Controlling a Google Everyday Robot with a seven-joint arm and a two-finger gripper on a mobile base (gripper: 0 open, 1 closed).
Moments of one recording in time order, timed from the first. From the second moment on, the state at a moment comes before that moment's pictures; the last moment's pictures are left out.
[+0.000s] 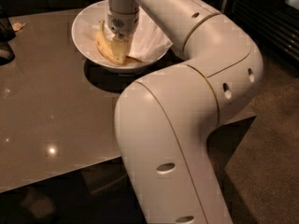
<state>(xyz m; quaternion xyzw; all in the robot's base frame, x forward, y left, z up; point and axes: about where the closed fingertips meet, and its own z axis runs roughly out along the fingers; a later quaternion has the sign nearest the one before) 0.704 0.066 0.868 -0.59 0.80 0.03 0.07</state>
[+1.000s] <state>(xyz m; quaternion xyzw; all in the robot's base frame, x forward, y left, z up) 0.701 0.055 0.881 -0.58 0.80 0.03 0.10</state>
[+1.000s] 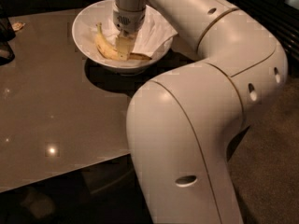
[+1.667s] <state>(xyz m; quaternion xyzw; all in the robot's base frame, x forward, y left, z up) 0.694 0.051 0.928 -0.59 0.79 0.02 0.15</state>
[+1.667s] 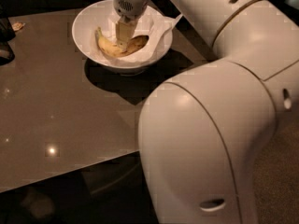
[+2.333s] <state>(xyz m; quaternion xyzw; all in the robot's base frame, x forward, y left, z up) 0.680 0.045 0.963 -0.60 0.78 0.02 0.19</state>
